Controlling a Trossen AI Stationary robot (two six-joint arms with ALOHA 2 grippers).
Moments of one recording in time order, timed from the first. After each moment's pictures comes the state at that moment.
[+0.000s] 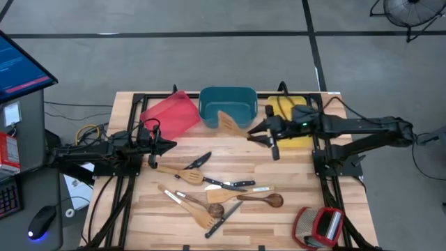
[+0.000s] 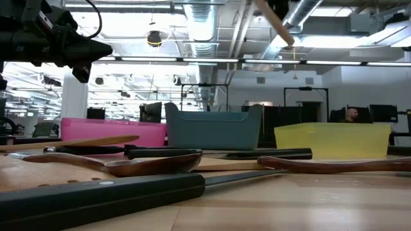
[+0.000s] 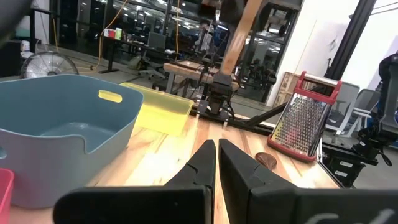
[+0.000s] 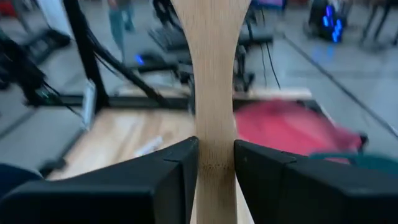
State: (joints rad) left arm 0.08 0.11 0.01 0.14 -0.04 -0.25; right arm -0.04 1.06 0.92 -0.05 -0.11 -0.02
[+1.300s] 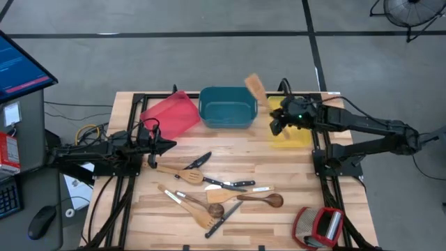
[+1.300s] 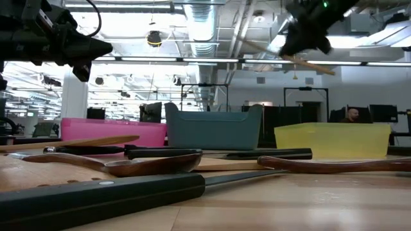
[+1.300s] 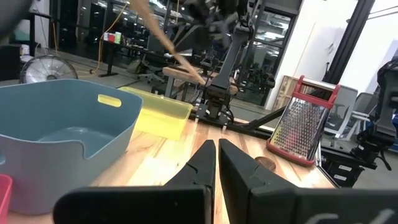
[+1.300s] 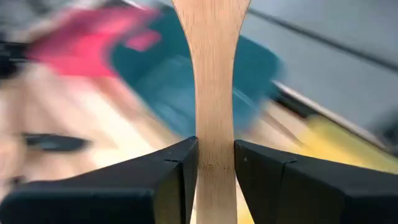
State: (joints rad) left arm 0.08 0.11 0.01 0.16 -0.04 -0.25; right arm -0.24 0.99 0.92 -0.65 0.42 0.47
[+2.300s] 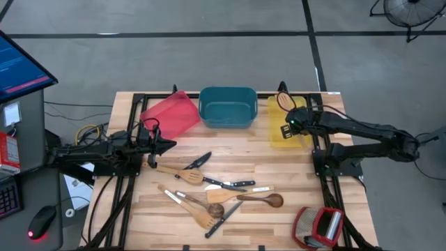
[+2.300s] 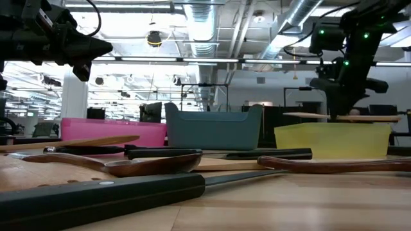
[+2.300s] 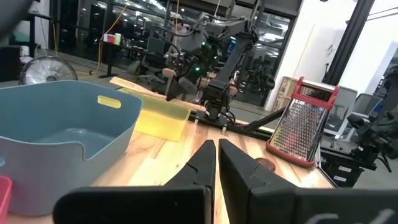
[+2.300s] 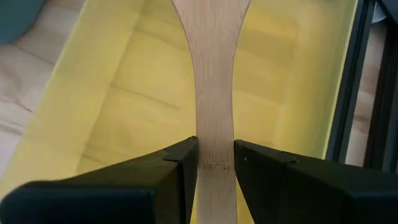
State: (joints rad) left arm 0.08 0.11 0.01 0.17 -0.04 -0.25; right arm -0.46 1.00 0.61 -0.85 0.42 0.71
